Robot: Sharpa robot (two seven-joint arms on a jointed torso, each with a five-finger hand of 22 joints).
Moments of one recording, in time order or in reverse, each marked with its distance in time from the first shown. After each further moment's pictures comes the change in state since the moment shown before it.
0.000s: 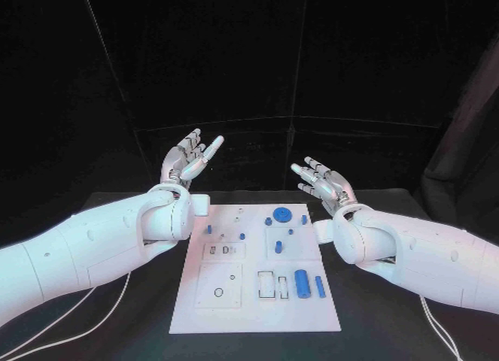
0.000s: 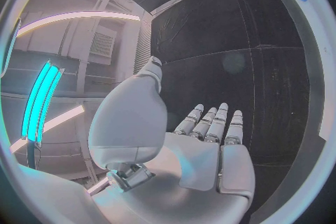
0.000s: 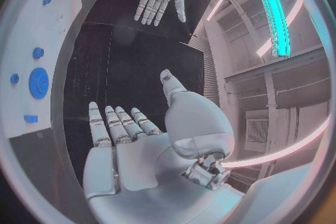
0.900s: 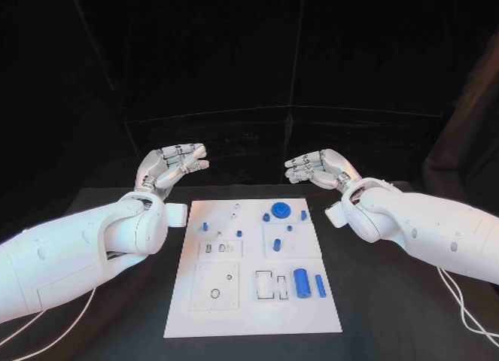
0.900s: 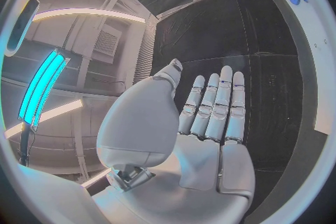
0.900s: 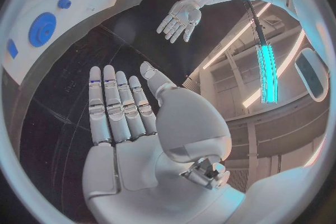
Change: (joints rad) left arm 0.002 -0.156 -0.003 0.137 -0.023 0.108 0.035; left_hand 0.142 0.114 0.146 -0.085 0.000 0.639 0.077 0.151 0.058 0.757 0.025 0.168 0.056 0.726 -0.018 0.213 0.091 0.012 0.673 -0.002 0.286 0.126; right arm 0.096 -0.018 0.004 -0.113 -0.506 0.124 -0.049; right_hand 0.228 -0.008 0.118 -0.186 0.028 0.717 0.088 0.088 0.043 0.786 -0.036 0.085 0.034 0.830 -0.072 0.109 0.038 0.109 0.582 -0.042 0.187 0.056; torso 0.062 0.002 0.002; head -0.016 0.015
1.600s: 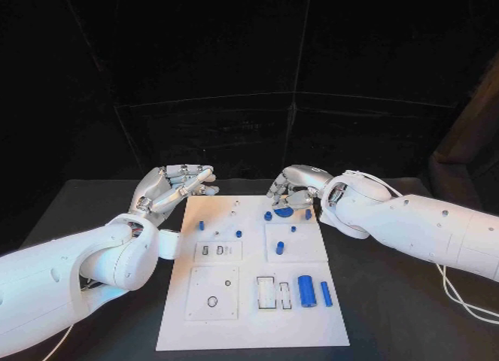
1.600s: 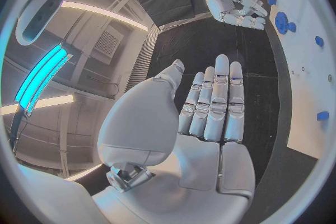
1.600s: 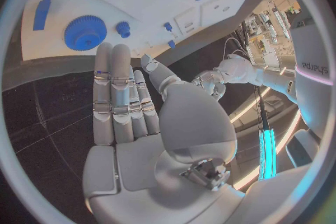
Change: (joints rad) left arm -0.002 -0.098 -0.002 0.207 -0.099 0.072 -0.028; left_hand -0.014 0.022 0.013 -0.062 0.000 0.086 -0.006 -0.019 -0.021 0.152 -0.048 -0.017 -0.005 0.200 -0.063 0.034 0.081 0.000 0.163 -0.062 0.041 -0.004; right arm 0.076 0.050 0.001 0.019 -0.821 0.133 -0.288; right_hand 0.015 -0.121 0.094 -0.002 -0.016 0.178 -0.061 -0.038 0.002 0.197 -0.089 -0.042 0.004 0.400 -0.137 0.458 0.295 0.000 0.372 -0.169 0.420 0.204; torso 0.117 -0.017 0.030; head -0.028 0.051
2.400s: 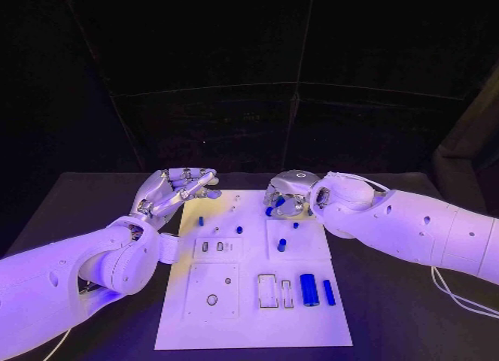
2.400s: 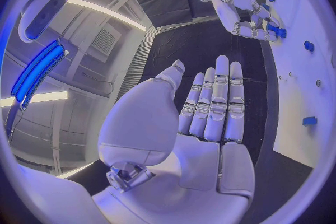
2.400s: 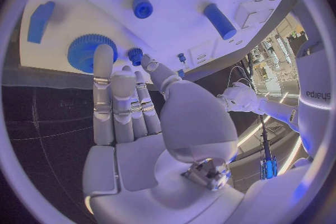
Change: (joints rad) left arm -0.002 0.003 -0.002 0.005 -0.012 0.031 -0.011; left_hand -0.008 0.008 0.004 -0.009 0.000 0.000 0.000 -0.019 -0.001 -0.004 0.004 -0.028 -0.005 -0.004 0.004 -0.024 0.012 0.000 0.004 0.003 -0.006 -0.010; right arm 0.002 0.044 0.001 -0.006 -0.225 0.096 -0.098; right_hand -0.010 -0.010 0.055 0.015 -0.005 -0.018 -0.003 0.000 0.000 -0.051 0.008 0.000 0.000 0.000 0.000 0.386 0.370 0.000 -0.037 0.011 0.187 0.118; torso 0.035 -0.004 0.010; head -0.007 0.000
